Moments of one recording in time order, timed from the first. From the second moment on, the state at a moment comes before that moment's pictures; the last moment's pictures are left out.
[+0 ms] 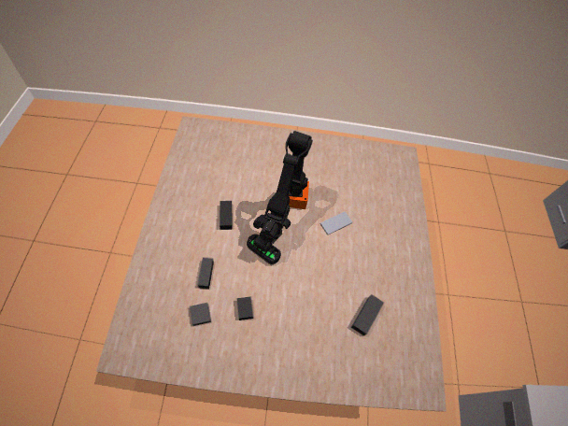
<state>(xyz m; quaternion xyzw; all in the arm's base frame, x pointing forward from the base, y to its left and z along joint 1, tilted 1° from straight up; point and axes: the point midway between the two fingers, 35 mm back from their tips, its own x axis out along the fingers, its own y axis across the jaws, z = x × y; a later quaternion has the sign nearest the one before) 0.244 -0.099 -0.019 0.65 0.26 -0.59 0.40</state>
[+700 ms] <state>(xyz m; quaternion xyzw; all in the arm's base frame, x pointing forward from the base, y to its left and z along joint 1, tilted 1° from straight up) 0.240 -0.096 0.026 0.64 0.29 -0.61 0.37</state>
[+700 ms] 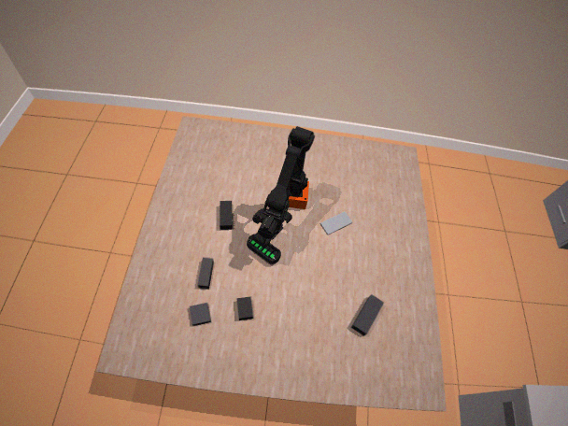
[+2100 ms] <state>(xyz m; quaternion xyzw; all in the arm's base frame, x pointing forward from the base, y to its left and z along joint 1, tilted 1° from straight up) 0.253 -0.172 0.034 0.63 0.31 -0.63 0.35</state>
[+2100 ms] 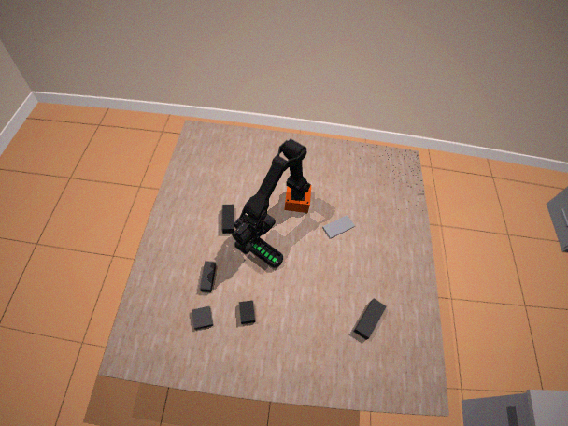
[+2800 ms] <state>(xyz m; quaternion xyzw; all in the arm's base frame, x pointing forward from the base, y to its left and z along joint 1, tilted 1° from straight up) 0.252 -0.172 0.007 0.63 0.31 -0.63 0.34</state>
